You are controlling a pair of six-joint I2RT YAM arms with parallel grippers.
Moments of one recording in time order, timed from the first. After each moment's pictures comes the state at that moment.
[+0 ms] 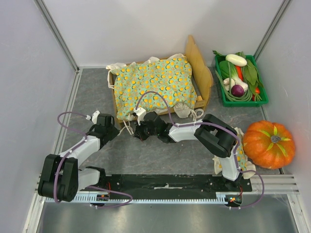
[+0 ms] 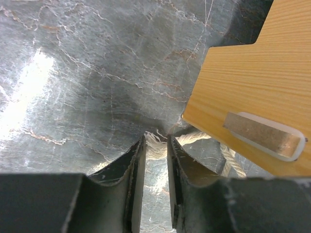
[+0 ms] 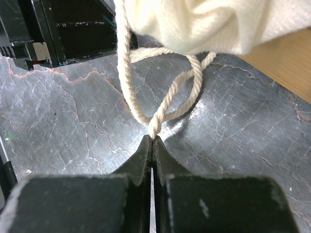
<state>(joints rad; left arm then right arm) -0.18 1.18 0.43 -0.13 -0.19 -0.84 0.98 2.01 1.11 0.38 -0.19 0.32</state>
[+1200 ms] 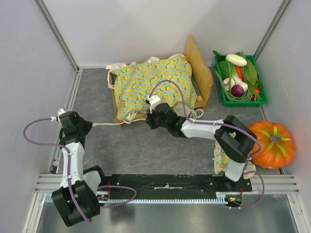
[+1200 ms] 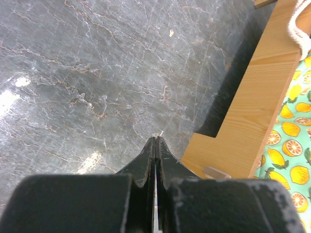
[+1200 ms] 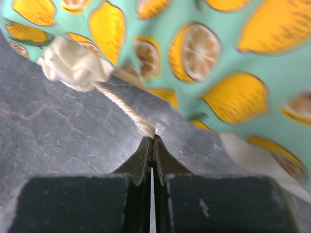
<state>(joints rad) 0.35 0.90 0.55 -0.30 0.04 -0.68 0.89 1.82 1.06 0.28 0.00 0.29</state>
